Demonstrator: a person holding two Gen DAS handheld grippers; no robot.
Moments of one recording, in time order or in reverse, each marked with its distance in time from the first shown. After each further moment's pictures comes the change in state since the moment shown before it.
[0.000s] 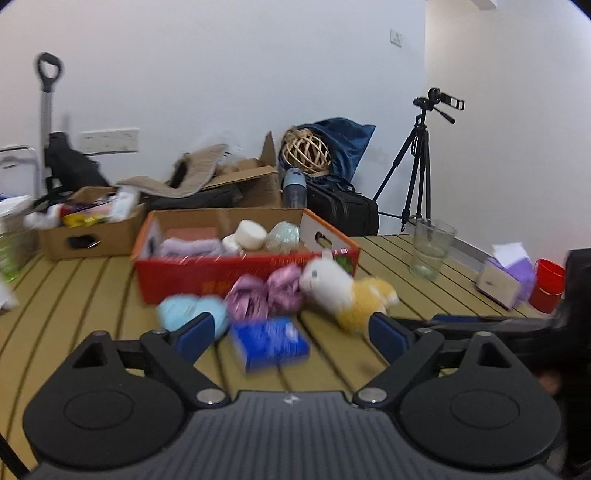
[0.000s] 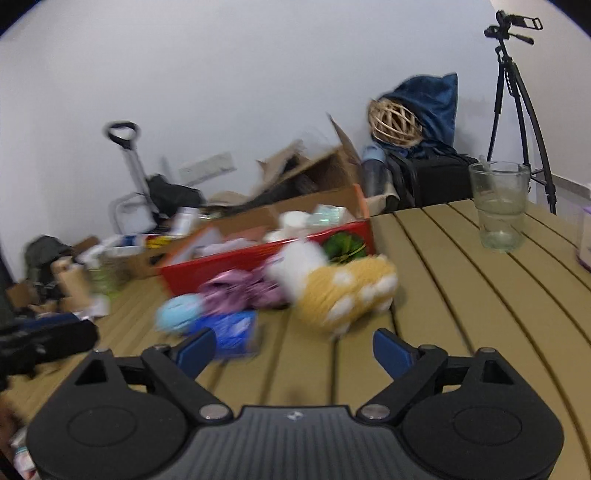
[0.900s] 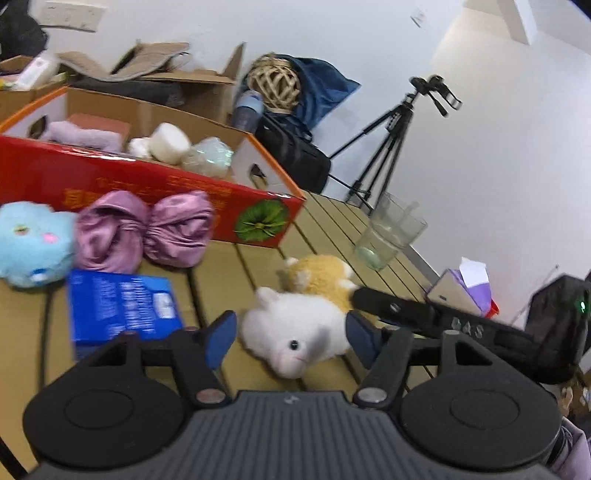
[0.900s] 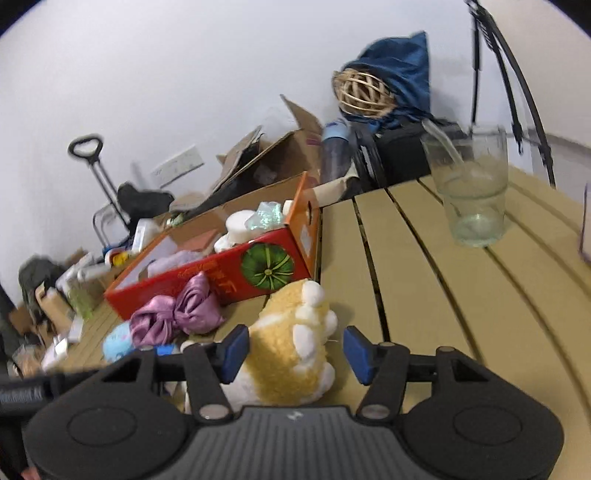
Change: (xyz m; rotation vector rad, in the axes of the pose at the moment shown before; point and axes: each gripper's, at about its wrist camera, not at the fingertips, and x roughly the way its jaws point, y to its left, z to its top) left arm 0.119 -0.021 -0.021 -0.283 0.184 -0.280; right arm 0.044 -0.093 0.027 0.141 0.051 0.075
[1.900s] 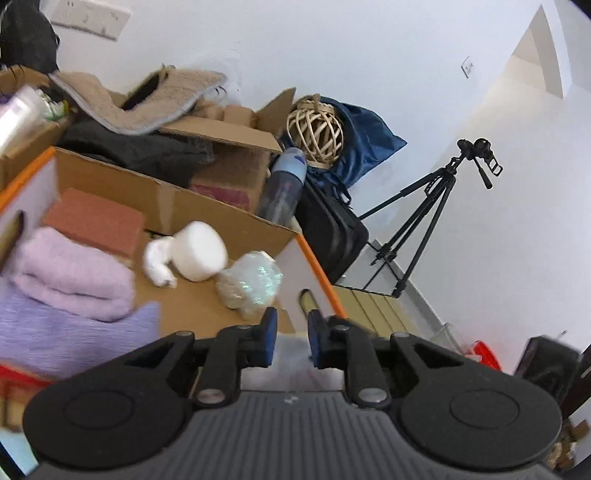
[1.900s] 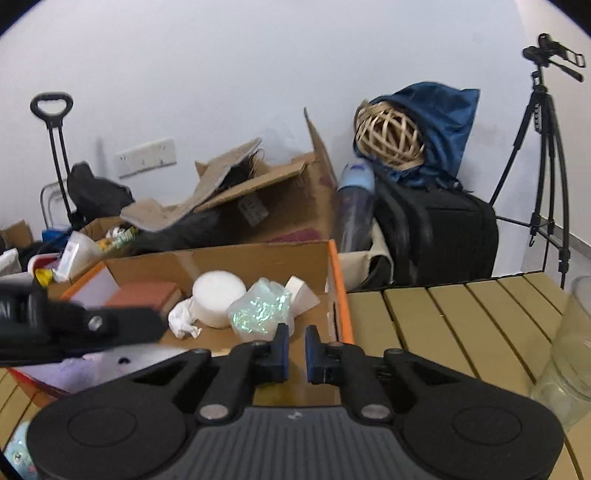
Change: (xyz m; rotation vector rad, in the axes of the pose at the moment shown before) left arm 0.053 0.082 0.145 -0.114 -0.089 0.032; right arm 0.150 0.079 0.094 -0.237 -0.073 -0.218
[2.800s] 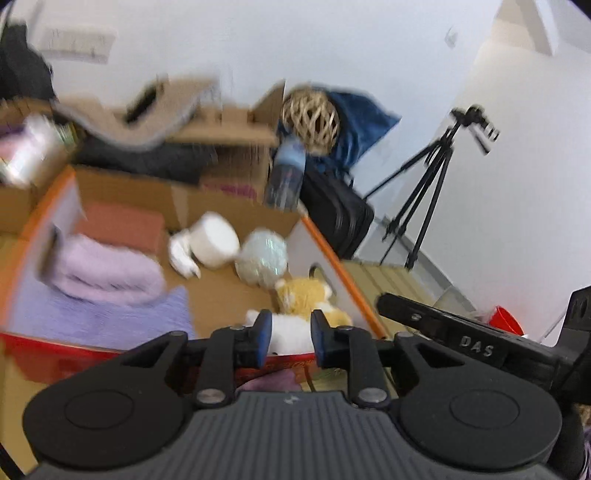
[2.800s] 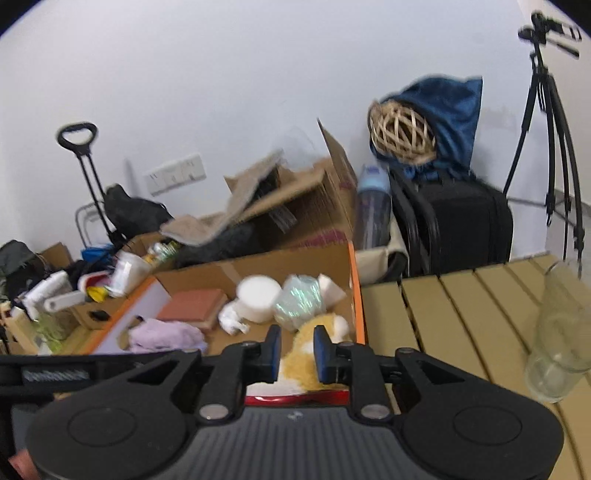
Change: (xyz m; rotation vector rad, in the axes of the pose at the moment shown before) left arm -0.052 -0.018 -0.009 0.130 0.024 0.058; right arm -0.069 -0.013 0.013 0.056 0.022 0.135
